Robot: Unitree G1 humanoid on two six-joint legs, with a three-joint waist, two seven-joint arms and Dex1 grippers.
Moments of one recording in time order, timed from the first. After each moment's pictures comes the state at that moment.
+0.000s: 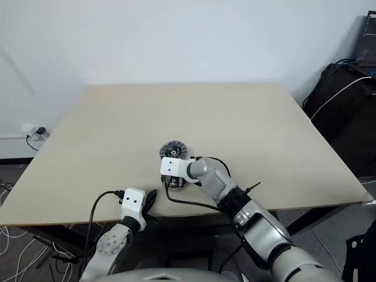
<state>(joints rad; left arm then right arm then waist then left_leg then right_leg) 0.34 0.11 -0.17 -0.14 0.01 0.10 -0.22 -0.63 -0.16 0.63 0.43 -0.40 0.36 0.74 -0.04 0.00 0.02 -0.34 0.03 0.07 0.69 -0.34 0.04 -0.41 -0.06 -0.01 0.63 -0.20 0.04</state>
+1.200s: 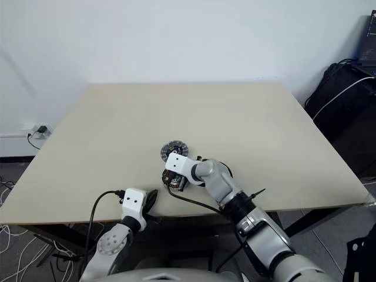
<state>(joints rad) 0.34 0.11 -0.17 -0.14 0.01 0.10 -0.23 -0.55 -0.16 0.53 0.28 -0.29 0.53 0.74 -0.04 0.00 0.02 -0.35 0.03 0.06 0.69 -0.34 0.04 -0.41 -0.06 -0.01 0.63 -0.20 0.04</state>
